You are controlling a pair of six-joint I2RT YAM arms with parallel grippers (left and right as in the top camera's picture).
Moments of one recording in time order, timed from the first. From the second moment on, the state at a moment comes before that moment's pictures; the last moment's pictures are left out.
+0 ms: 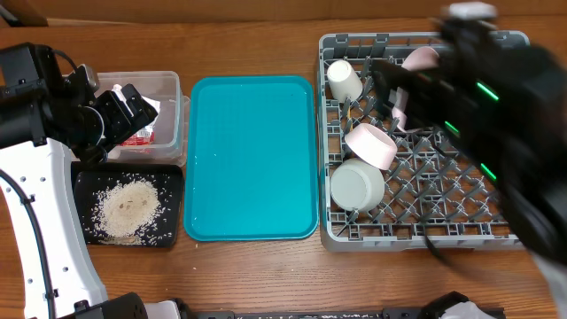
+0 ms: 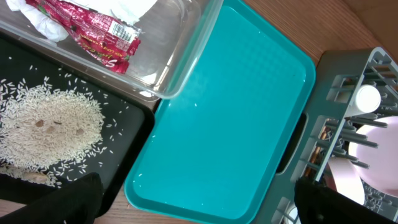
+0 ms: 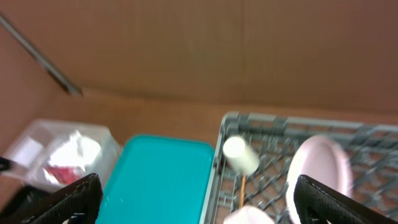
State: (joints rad) left arm 0.31 1.53 1.73 -1.38 0.32 -0.31; right arm 0.43 1.25 1.85 -1.02 0.09 0.25
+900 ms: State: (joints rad) left arm 0.31 1.53 1.73 -1.38 0.32 -0.31; right arm 0.16 0.09 0.57 -0.32 0.03 0.26
